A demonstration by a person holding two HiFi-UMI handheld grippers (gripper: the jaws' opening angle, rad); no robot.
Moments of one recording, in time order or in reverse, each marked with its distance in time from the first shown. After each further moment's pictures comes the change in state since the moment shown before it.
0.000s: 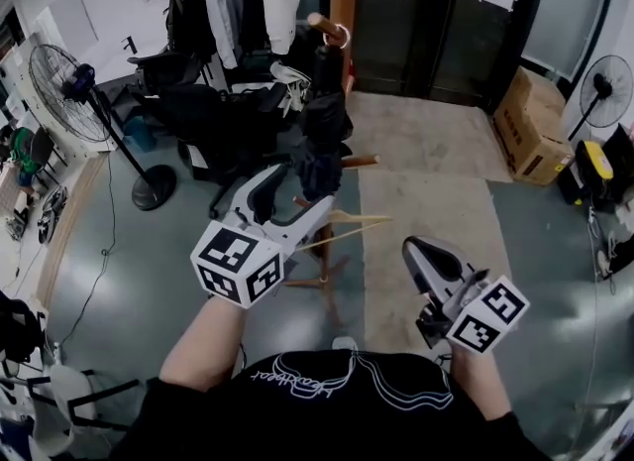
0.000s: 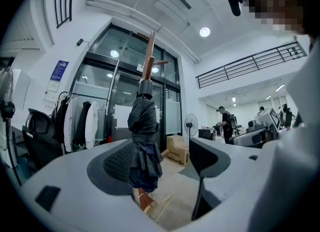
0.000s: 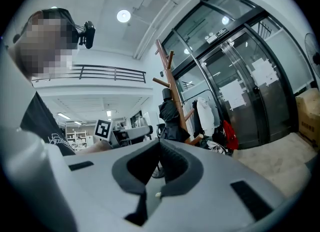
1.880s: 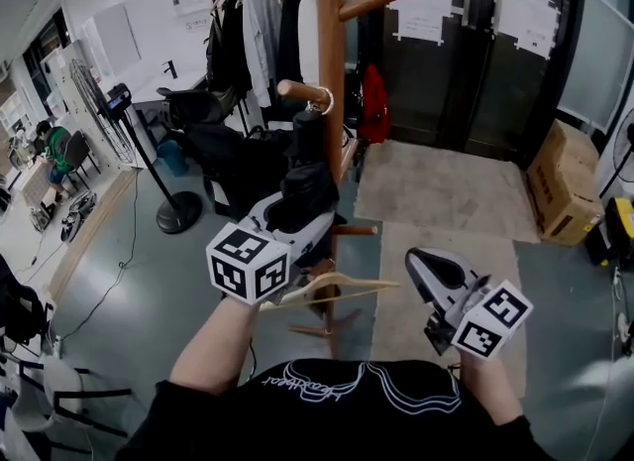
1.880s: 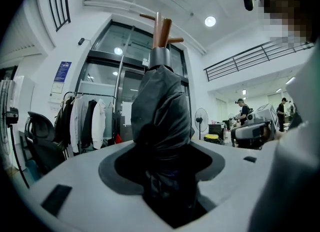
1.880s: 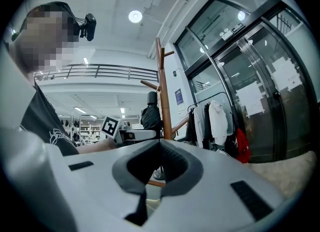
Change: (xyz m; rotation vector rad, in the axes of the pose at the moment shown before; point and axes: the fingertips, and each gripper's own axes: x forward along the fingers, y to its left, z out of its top) left arm 0.088 0.056 -0.002 0.014 0.060 0.098; right arm 0.057 -0.093 0.036 -0.106 0.002 0.180
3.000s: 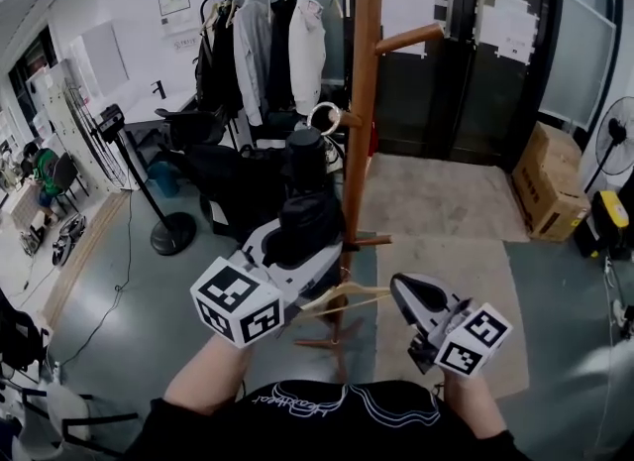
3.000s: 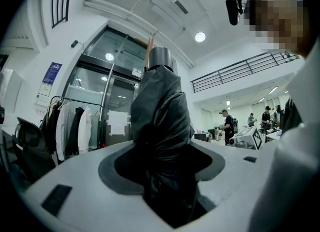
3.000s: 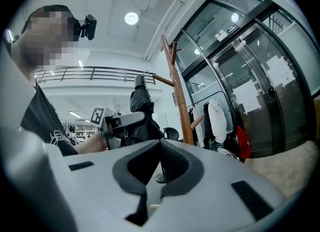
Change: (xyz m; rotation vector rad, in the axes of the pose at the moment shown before) left arm -0.074 -0.032 0.049 0.007 -0.110 -0.172; right arm 0.025 0.062 -0.018 0.047 -0.029 -0.054
